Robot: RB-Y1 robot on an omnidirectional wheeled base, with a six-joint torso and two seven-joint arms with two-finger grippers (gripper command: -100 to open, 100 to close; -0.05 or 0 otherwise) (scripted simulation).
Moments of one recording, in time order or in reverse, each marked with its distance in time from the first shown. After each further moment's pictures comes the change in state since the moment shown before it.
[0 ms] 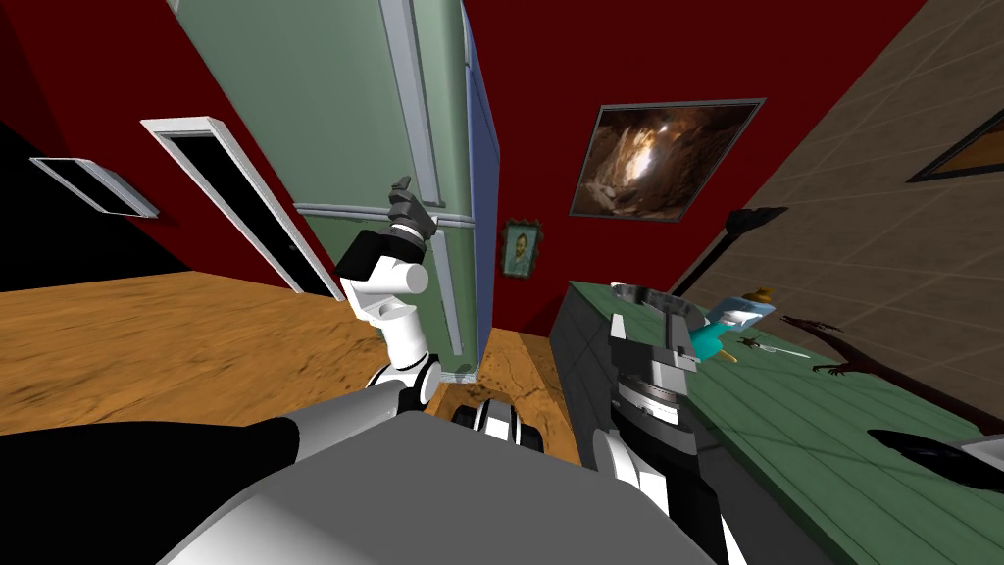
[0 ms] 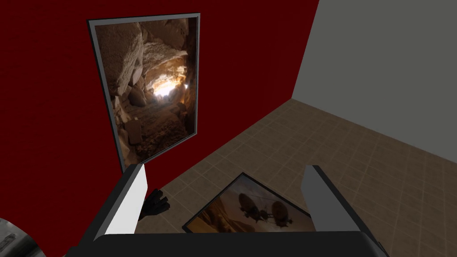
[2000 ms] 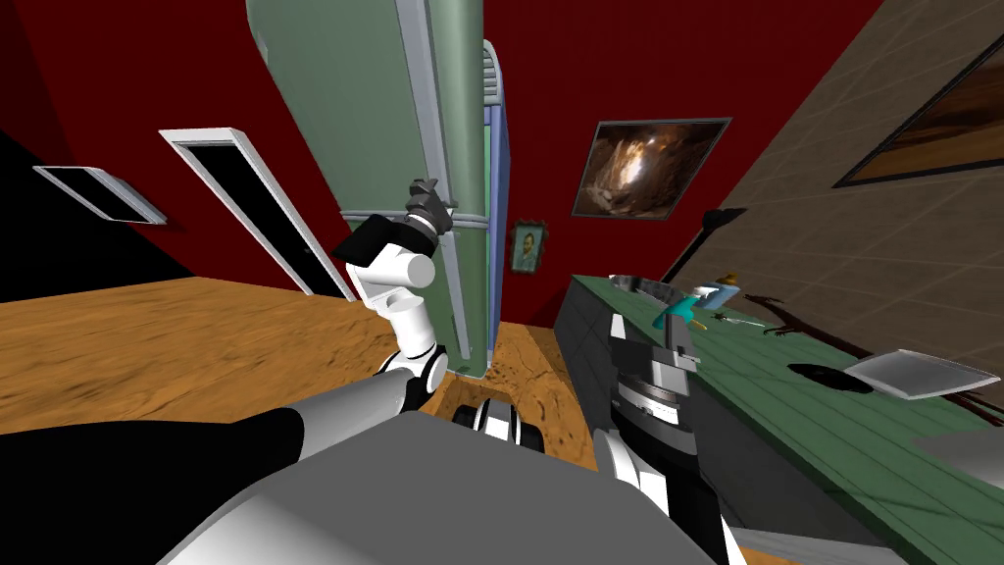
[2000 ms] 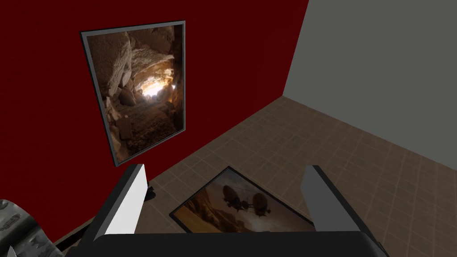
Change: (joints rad) left arm -0.105 0.000 -0.078 -0.007 0.043 0.163 -0.027; right arm -0.001 0.000 0.000 0.000 0.000 0.000 0.000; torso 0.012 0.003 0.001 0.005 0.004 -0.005
